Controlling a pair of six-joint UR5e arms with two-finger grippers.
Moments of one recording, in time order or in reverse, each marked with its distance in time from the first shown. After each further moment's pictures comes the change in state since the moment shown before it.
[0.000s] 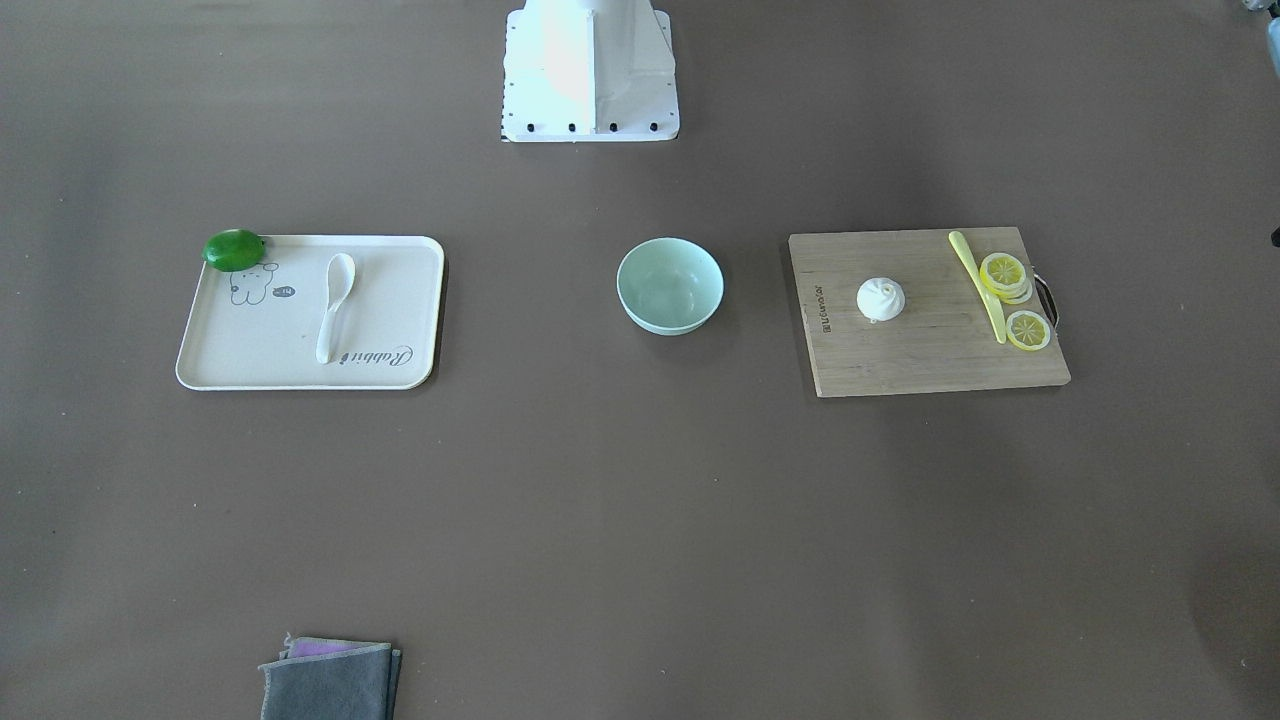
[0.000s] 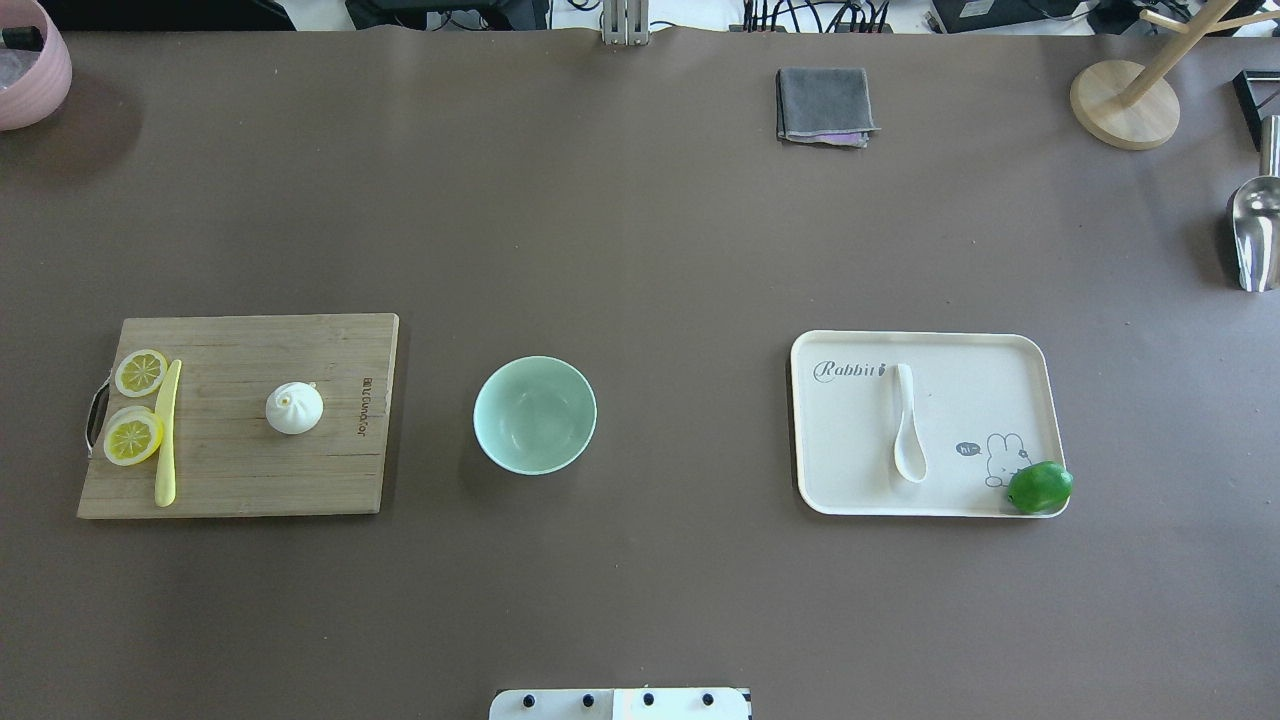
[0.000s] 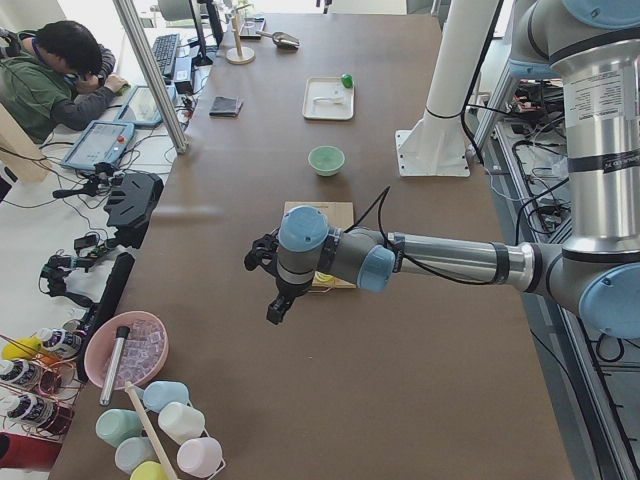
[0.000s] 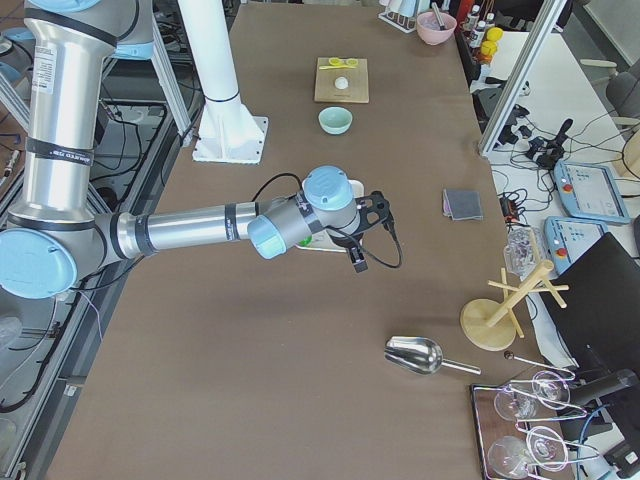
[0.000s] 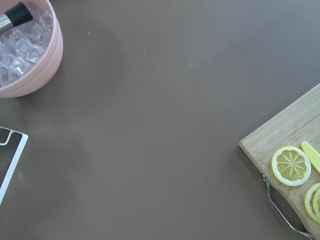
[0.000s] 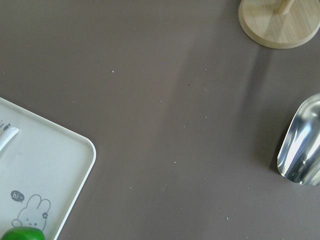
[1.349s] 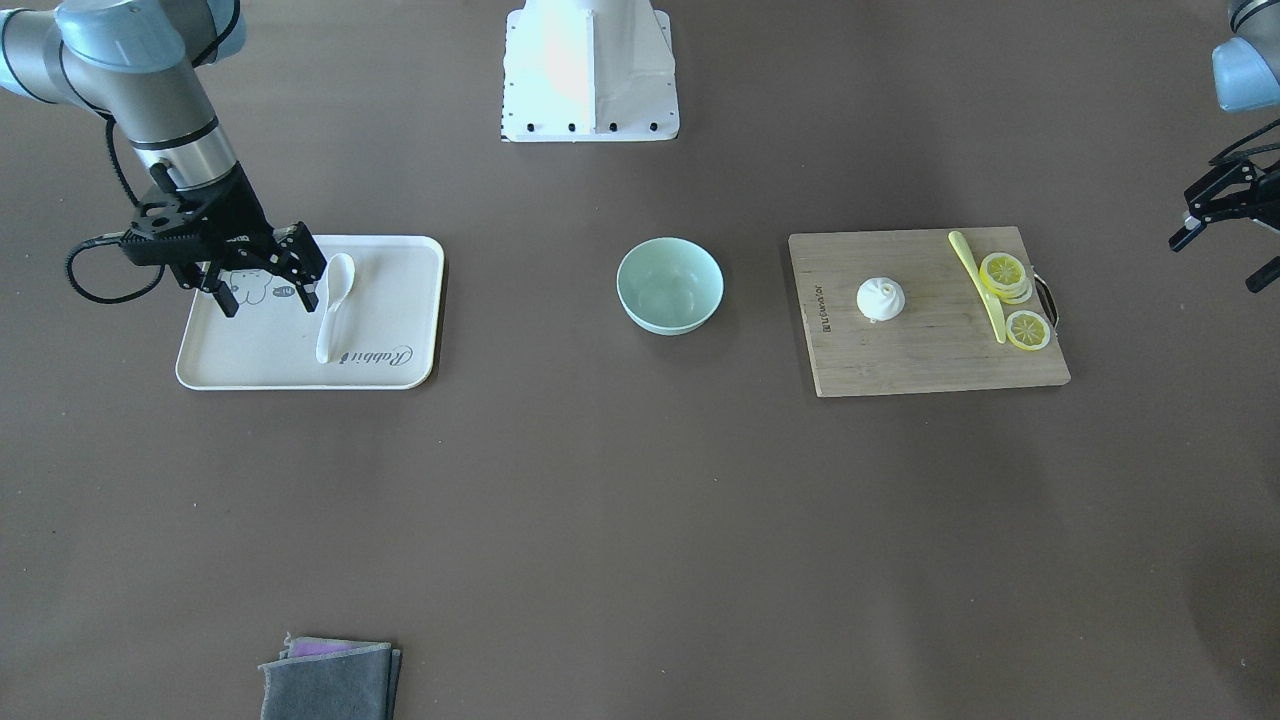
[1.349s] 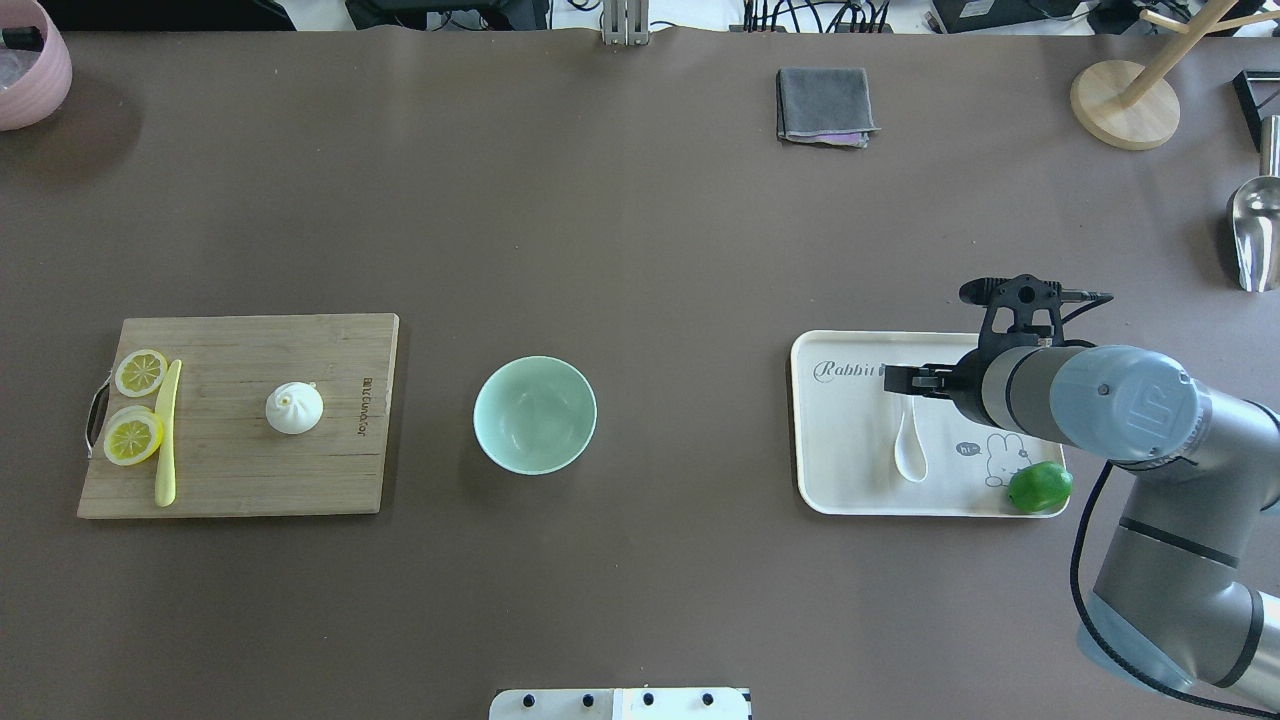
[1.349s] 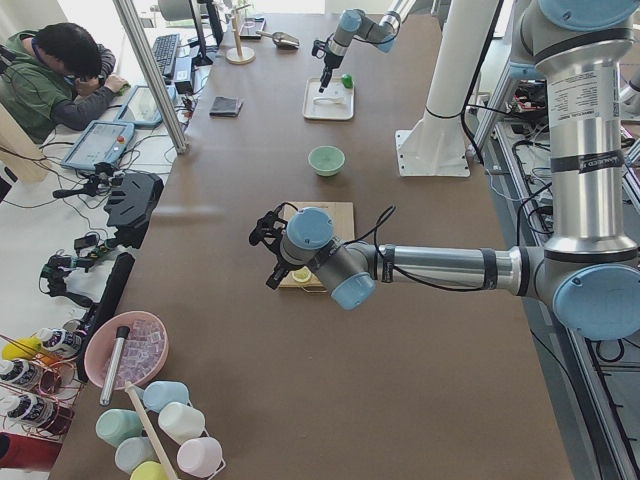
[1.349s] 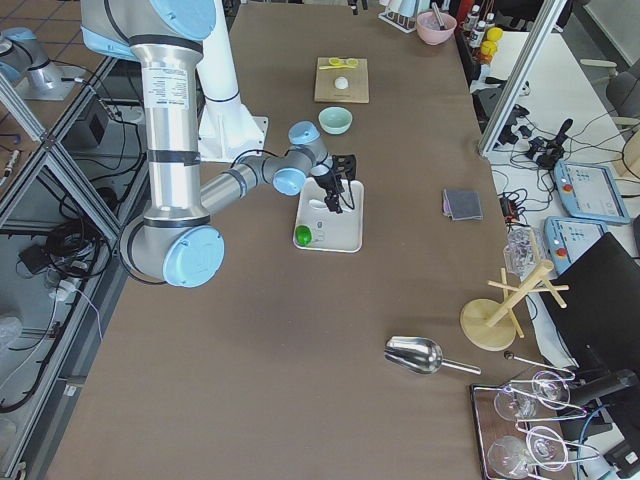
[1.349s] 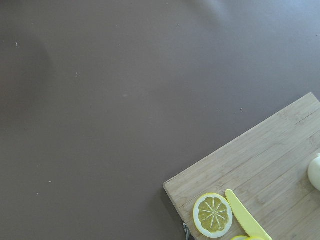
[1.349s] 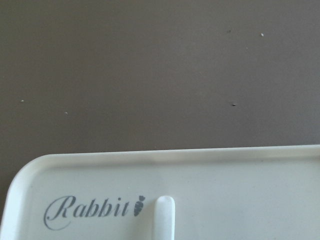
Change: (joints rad) left arm 0.145 -0.016 0.039 -0.268 -0.072 -0.411; right arm -0.878 0.213 -0.014 0.032 -0.900 1.019
